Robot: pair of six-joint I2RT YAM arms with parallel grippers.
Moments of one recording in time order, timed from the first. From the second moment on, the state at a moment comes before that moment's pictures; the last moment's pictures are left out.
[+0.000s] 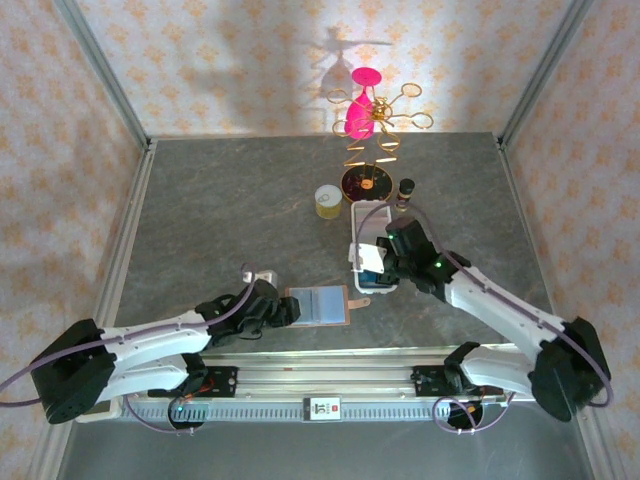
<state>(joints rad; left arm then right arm) -0.85 1.07 0.32 -0.12 -0.08 -0.97 0.61 1.11 0.74 -0.41 -0.14 -0.86</state>
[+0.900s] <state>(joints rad) -0.89 1.27 0.48 -0.25 -0.18 -0.95 0.77 1.11 0.38 0.07 -0.36 0.99</state>
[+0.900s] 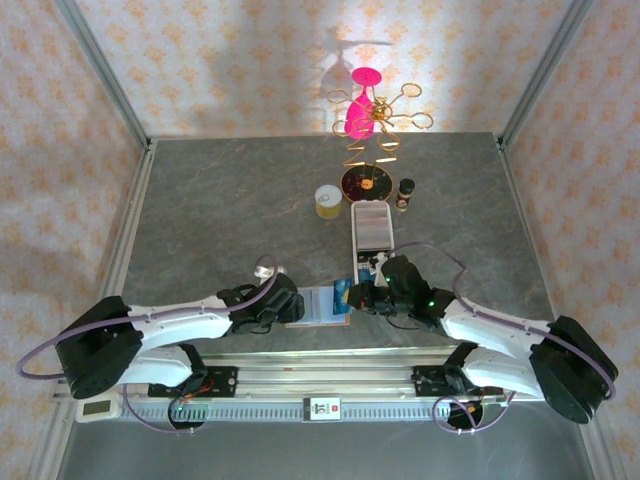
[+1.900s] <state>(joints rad) -0.89 1.30 0.48 -0.21 -0.18 -0.94 0.88 1.45 0.43 0.36 -0.29 1.13</state>
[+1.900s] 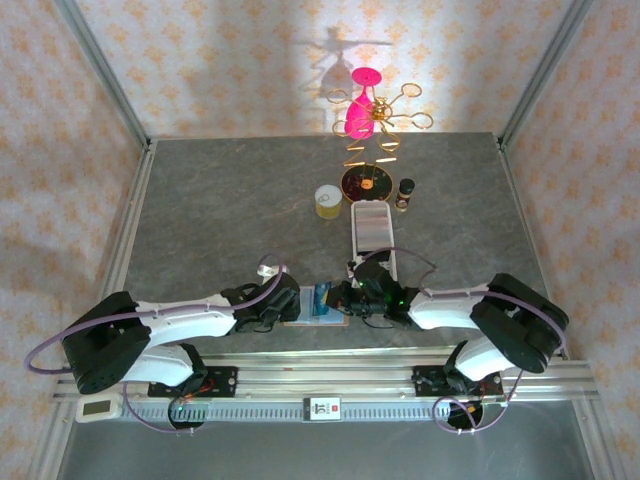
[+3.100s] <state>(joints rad) -0.89 1.29 0.44 -0.14 -0.18 -0.95 0.93 1.53 0.45 0.40 -0.25 1.17</state>
